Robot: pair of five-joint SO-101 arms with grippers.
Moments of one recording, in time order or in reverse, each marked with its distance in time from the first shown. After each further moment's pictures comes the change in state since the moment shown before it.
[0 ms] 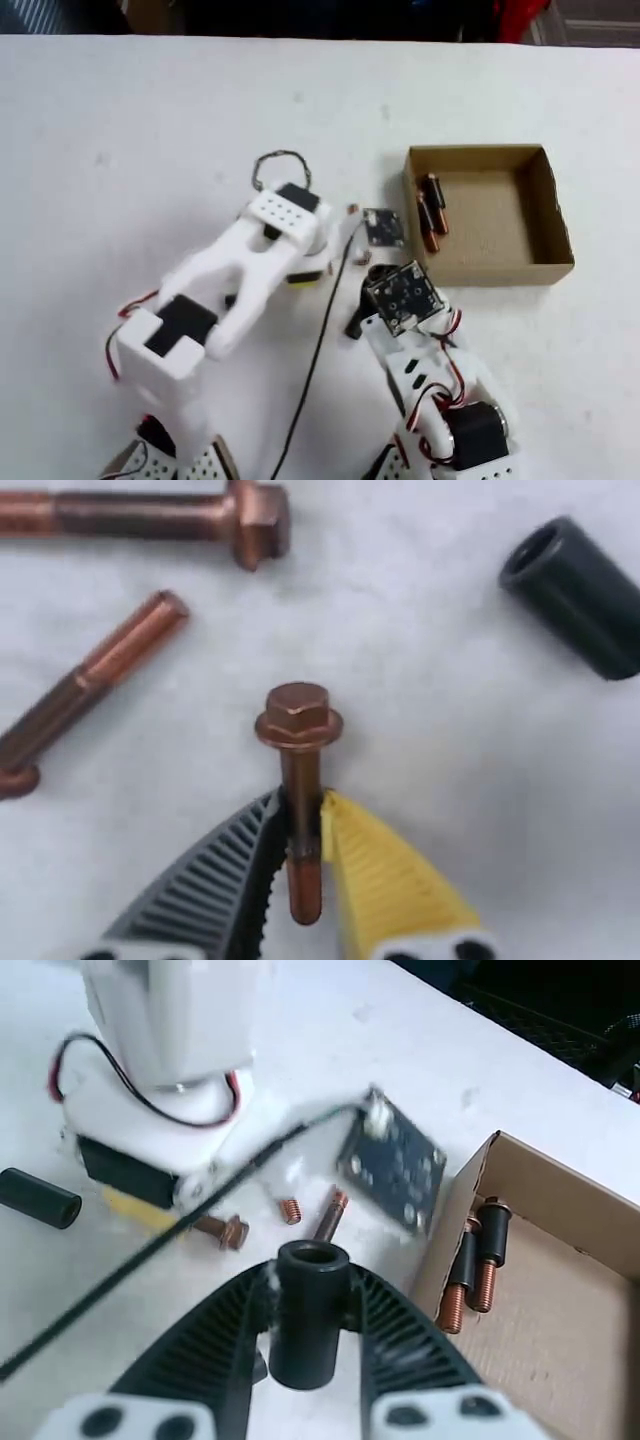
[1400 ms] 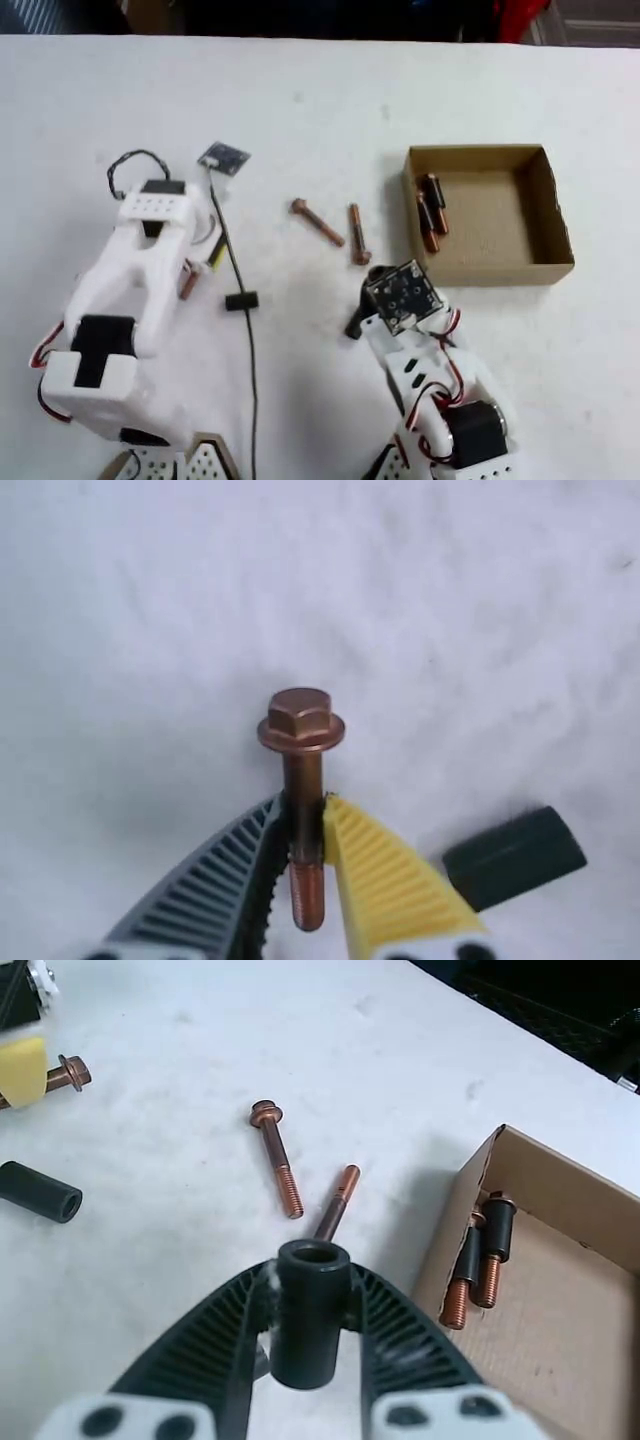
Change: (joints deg) left arm -26.5 -12.0 17.0 -6.5 32.1; right arm 0.0 0.0 0.6 0.0 0.0
